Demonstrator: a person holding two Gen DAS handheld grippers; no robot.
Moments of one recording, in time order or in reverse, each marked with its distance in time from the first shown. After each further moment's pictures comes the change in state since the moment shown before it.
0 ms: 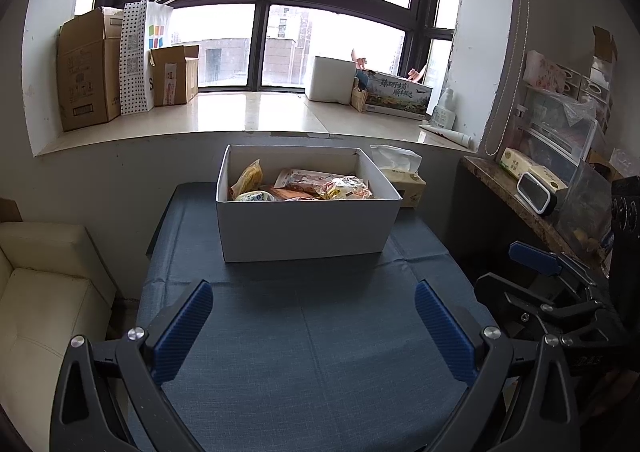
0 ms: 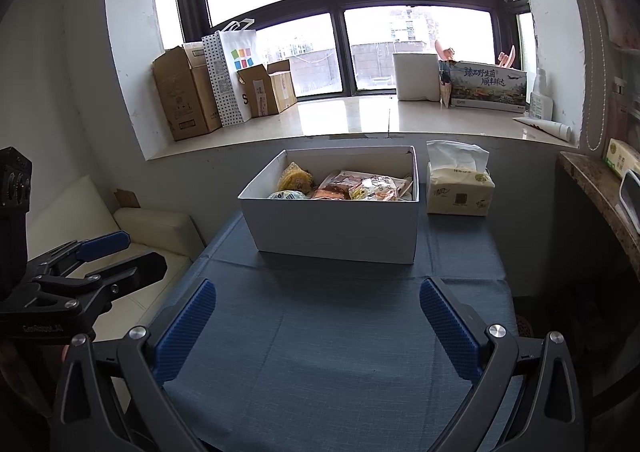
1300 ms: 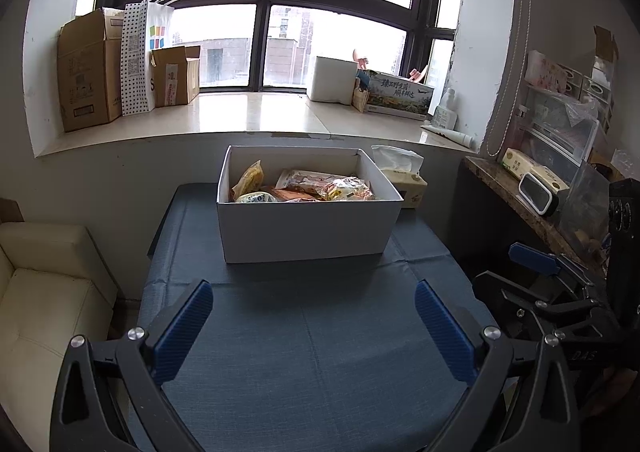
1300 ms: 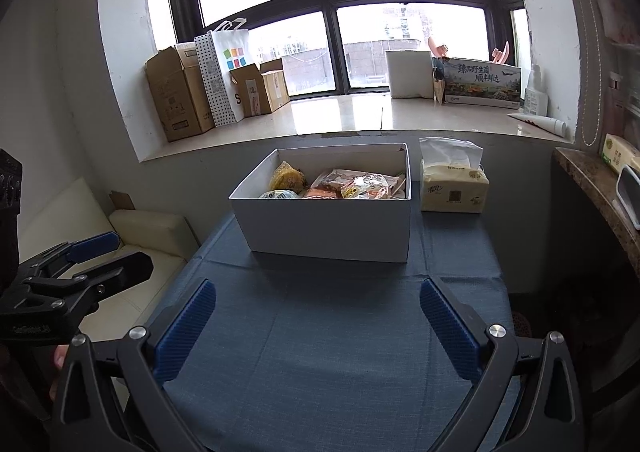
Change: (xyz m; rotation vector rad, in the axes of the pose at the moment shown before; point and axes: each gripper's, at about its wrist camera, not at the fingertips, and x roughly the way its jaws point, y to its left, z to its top) left arm 0.001 -0.001 0.000 -0.001 -0.002 0.007; right arm 0.003 -0.005 -0.001 0.013 0.003 -0.018
